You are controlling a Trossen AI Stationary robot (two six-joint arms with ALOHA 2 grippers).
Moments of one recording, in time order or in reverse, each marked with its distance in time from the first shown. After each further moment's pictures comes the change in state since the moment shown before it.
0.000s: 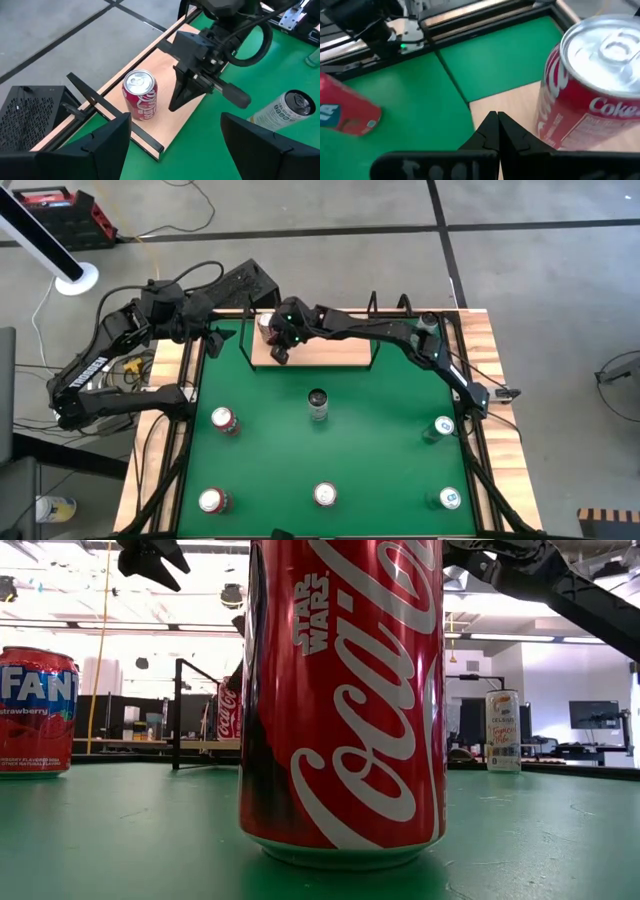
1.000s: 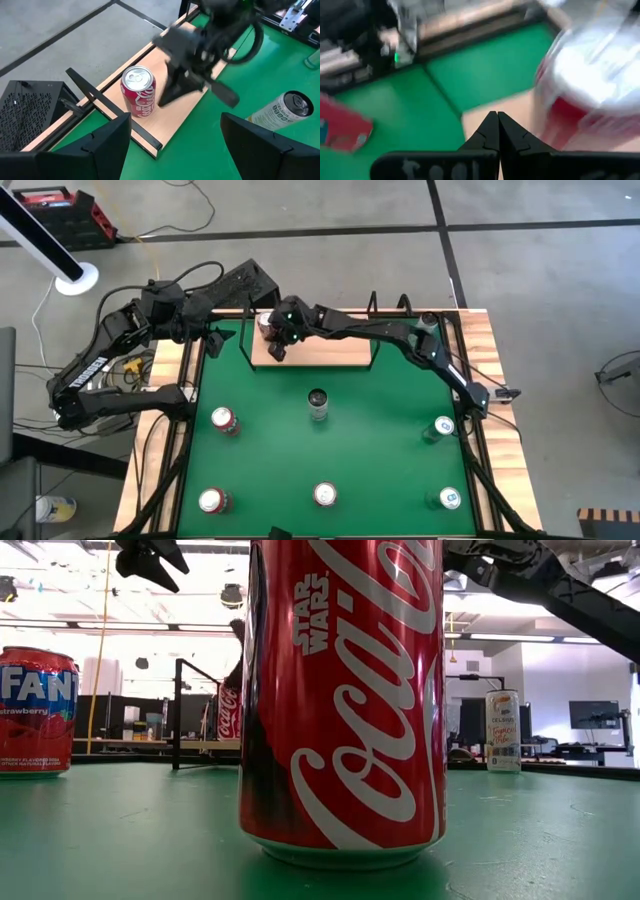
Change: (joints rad) left arm 0.000 0.000 0.000 -0.007 0.001 -0.023; right arm -0.009 0.027 -0.002 0.066 -0.002 0.033
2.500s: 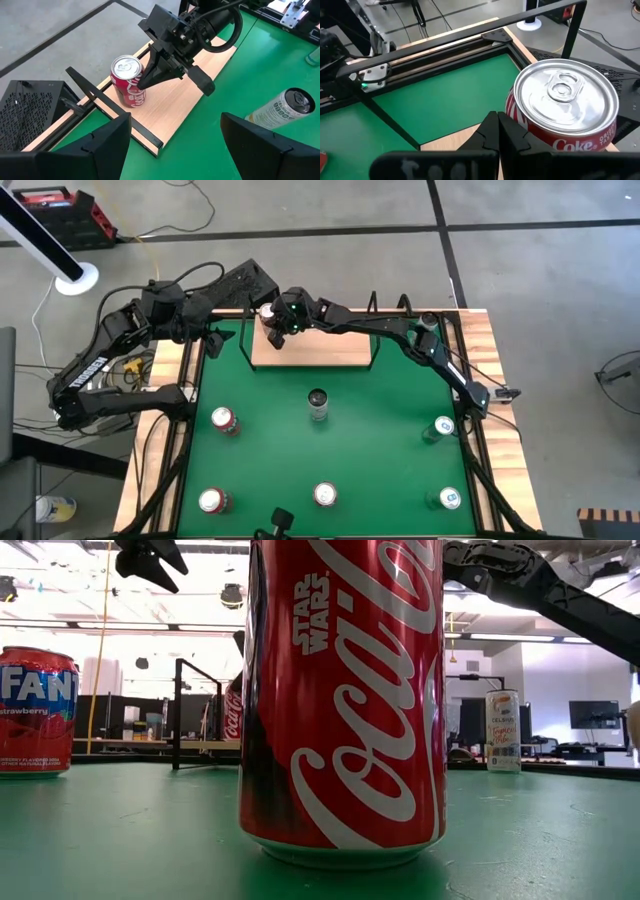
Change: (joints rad) left arm 0.000 0.000 0.000 -0.008 0.000 0.009; right arm -0.055 0.018 0.001 0.134 0.062 -0.036
